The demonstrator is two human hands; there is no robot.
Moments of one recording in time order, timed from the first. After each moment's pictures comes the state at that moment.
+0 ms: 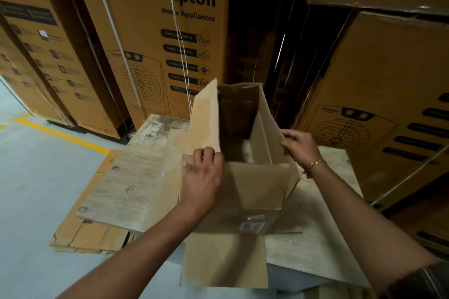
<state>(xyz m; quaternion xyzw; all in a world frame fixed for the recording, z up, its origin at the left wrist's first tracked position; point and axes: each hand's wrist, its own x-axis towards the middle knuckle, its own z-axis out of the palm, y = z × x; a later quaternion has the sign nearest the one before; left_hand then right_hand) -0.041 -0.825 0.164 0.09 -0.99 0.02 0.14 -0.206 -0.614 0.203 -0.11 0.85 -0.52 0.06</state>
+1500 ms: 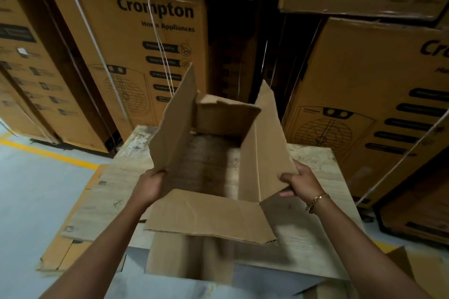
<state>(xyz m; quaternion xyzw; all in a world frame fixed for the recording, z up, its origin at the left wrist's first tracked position) -0.052 -0.920 0.131 0.35 -0.77 -0.54 0.04 -0.165 -0.554 0.161 0.01 0.78 -0.60 0.16</state>
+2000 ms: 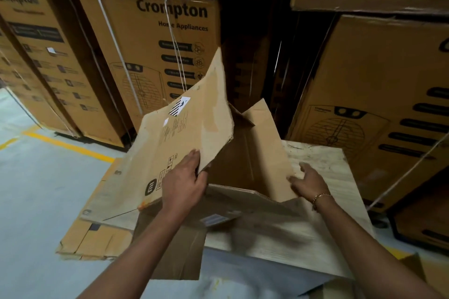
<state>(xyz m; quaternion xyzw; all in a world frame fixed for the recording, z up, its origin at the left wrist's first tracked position) -0.007 -0.823 0.179 0.18 -0.93 -0.23 0.20 -0.172 -0.534 0.128 -0.02 0.93 -0.34 0.11</state>
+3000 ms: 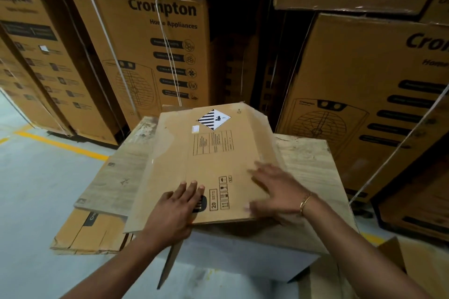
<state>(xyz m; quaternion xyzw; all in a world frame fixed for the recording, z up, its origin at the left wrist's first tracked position) 0.069 -0.811 0.101 -0.04 -1.00 0.03 0.00 -0.069 -0.529 0.190 -0.35 0.92 -0.07 0.18</state>
